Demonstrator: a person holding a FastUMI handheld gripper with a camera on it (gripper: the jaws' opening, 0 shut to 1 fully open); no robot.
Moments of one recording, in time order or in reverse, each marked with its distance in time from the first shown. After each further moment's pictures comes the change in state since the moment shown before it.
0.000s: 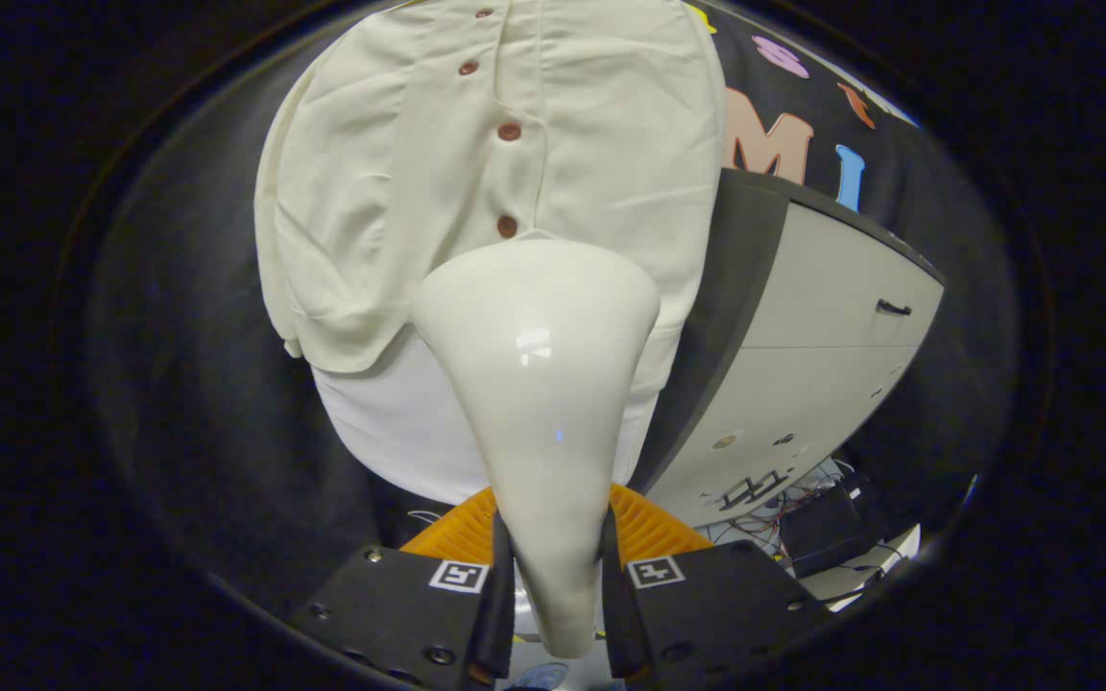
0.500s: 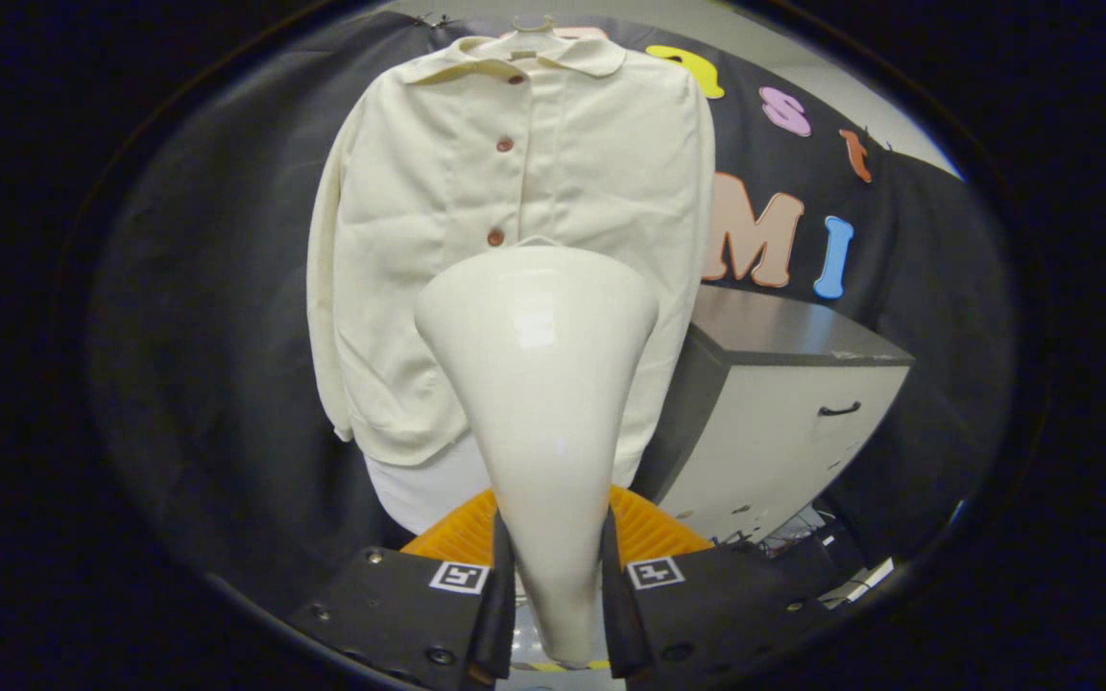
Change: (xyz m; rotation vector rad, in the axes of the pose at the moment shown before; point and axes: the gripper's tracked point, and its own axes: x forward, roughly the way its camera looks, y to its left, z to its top) arm -0.101 -0.006 0.075 -0.026 -0.212 0.004
